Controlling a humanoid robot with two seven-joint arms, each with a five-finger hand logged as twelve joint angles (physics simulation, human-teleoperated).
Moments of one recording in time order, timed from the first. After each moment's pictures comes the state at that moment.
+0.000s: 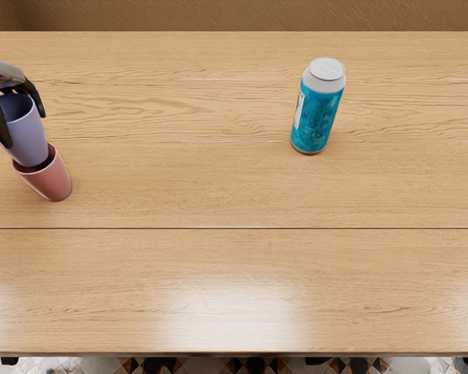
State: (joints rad) left arm -1.90 0.85 0.57 -1.31 0.61 -0.41 0.43; right arm -0.09 0.00 0.19 0.00 -0.01 0.34 -0.29
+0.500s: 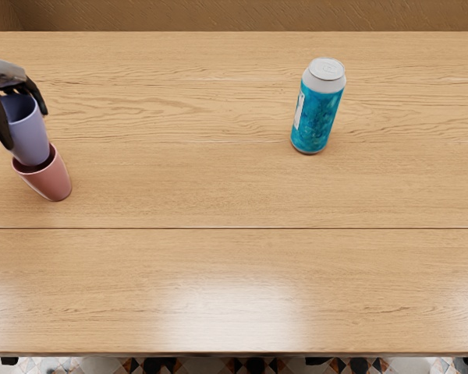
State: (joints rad) left arm -1.88 0.83 0.57 -1.28 0.60 -0.38 0.43; right arm -0.09 0.00 0.19 0.00 -0.01 0.34 -0.29
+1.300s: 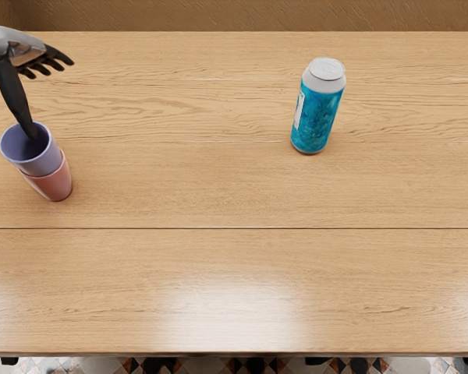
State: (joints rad) left arm -1.94 0.83 0.52 -1.29 0.37 -0.36 0.42; right arm -0.09 0.00 0.19 0.00 -0.01 0.34 -0.29
